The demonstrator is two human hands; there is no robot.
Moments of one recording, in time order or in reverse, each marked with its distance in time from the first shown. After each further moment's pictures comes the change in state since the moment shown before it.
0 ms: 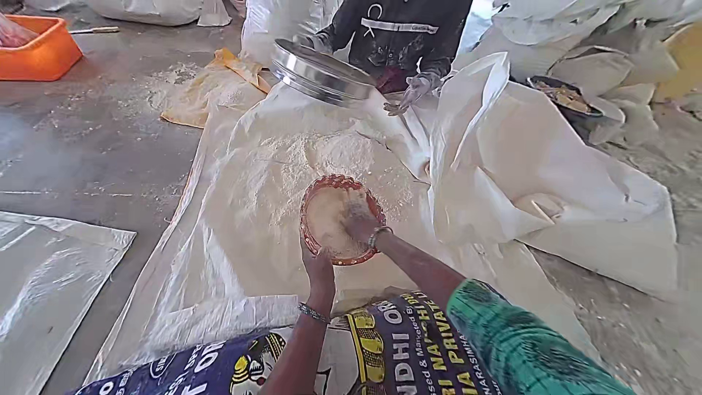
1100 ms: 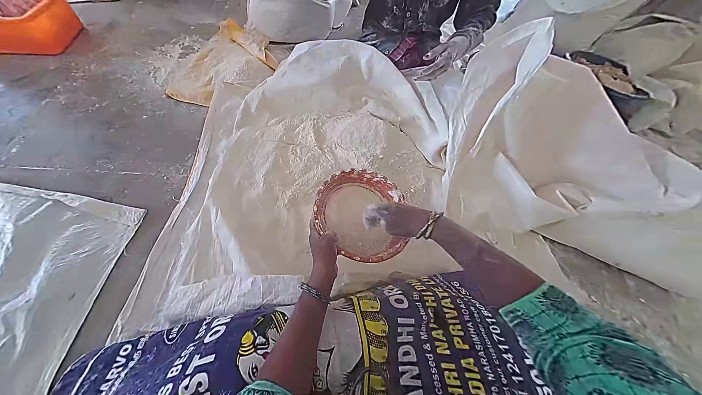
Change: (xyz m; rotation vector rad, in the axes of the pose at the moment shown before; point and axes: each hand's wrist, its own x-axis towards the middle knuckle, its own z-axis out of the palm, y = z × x) left_hand 0.011 0.005 -0.006 0.045 -0.048 -0.211; right_hand -0.041 0.035 -0.024 -0.042 -0.175 -0.327
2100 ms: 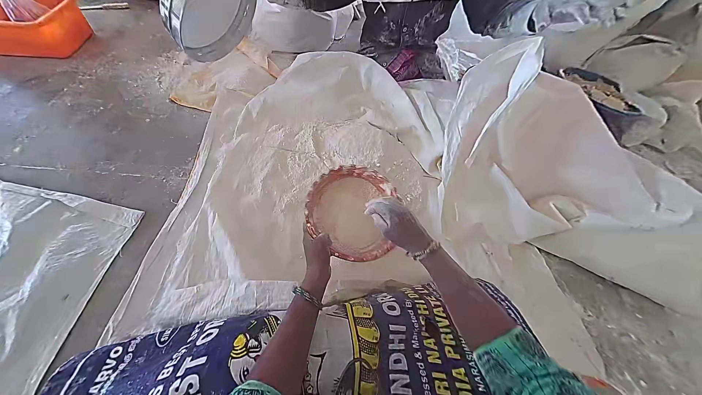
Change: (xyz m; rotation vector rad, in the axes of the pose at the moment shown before) left_hand 0.003 -0.002 0.003 -0.014 0.011 0.111; right_hand 0.003 0.028 0.036 0.039 0.636 0.031
